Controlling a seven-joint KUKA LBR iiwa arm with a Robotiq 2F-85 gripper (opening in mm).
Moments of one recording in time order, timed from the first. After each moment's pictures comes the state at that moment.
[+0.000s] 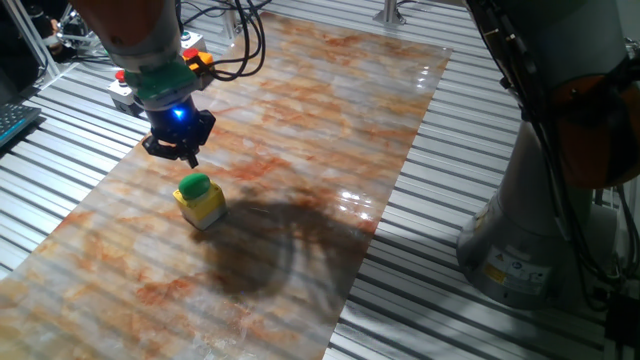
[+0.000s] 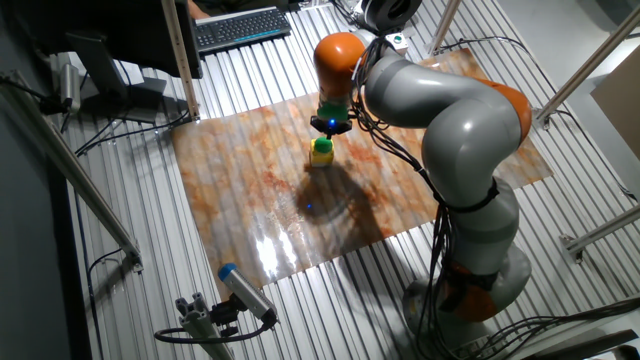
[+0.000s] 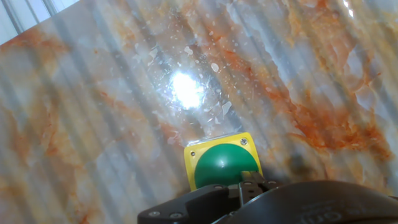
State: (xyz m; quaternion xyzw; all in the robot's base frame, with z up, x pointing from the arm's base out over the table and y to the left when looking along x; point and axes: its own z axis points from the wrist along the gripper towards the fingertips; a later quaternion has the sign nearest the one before) arm 0.582 0.153 0.151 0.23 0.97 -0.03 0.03
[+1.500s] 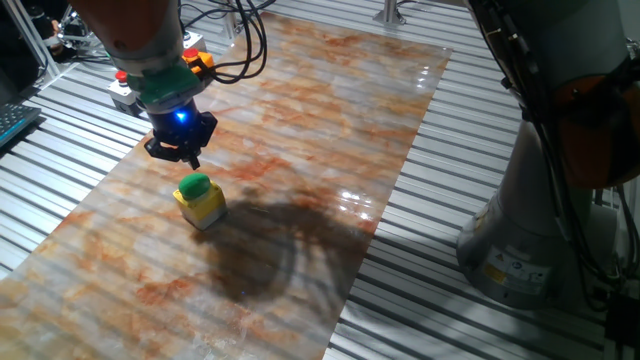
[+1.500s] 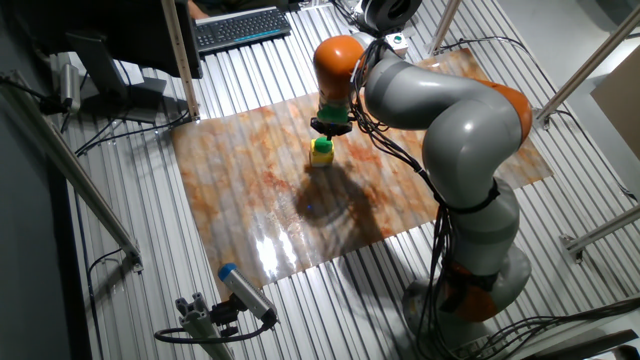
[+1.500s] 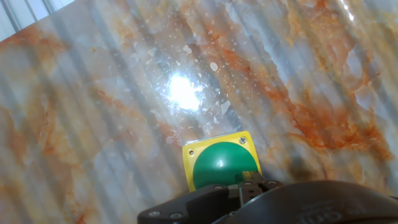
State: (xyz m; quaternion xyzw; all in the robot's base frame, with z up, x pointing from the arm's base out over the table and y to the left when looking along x) arm 0.580 0.153 0.150 0.23 0.97 -0.03 0.04
